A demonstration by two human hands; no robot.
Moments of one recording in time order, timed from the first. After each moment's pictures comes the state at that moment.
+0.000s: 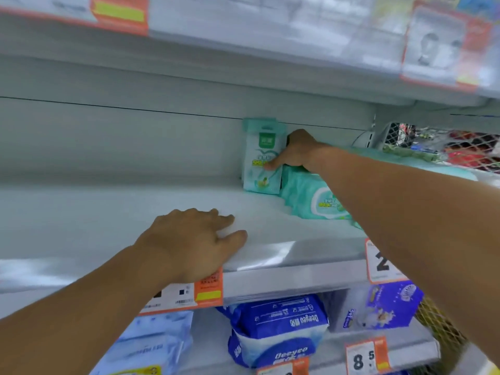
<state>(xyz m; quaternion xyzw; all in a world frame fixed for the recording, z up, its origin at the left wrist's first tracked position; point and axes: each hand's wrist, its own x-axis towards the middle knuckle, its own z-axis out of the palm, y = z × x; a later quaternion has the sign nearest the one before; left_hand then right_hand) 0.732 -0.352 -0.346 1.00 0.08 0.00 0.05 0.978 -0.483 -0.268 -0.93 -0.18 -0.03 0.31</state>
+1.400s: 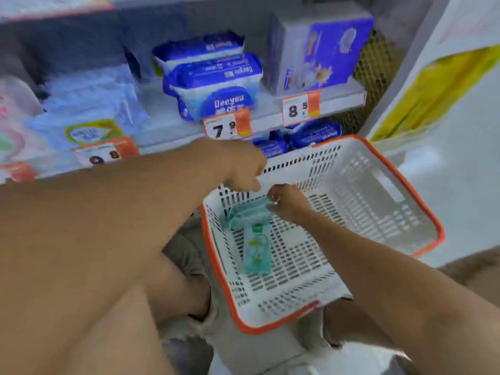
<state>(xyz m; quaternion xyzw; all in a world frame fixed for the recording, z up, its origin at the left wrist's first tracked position) 0.677 -0.533 -0.529 0.94 -0.22 -0.24 -0.07 0.706 -0.696 -0.715 -0.94 -0.07 0.22 0.27</state>
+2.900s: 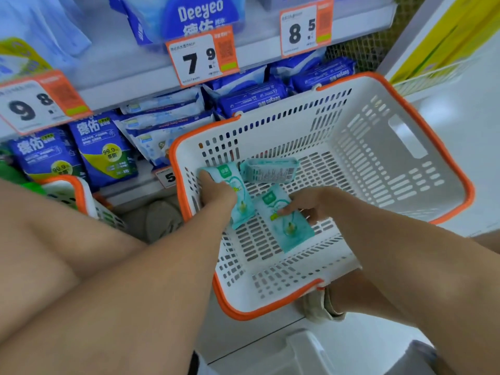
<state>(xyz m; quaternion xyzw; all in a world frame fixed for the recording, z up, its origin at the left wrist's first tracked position) 0.632 -0.559 -0.771 0.68 0.47 -0.07 0.56 0.687 -0.759 -0.791 -0.67 0.15 0.61 0.39</state>
